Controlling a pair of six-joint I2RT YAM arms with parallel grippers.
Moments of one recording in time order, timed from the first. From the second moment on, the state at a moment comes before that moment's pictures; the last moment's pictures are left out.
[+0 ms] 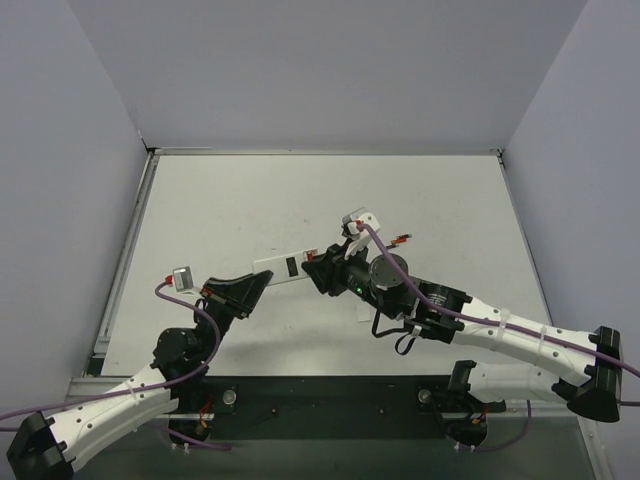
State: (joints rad) left arm -0.88 0.42 0.03 0.88 -0.29 -1.06; right arm 1.14 1.08 0.89 0.02 0.32 0.41
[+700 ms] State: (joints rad) left arm -0.87 0.39 0.03 0.88 -0.32 -1.05; right arm 1.19 1.08 0.96 -0.09 0.40 0.34
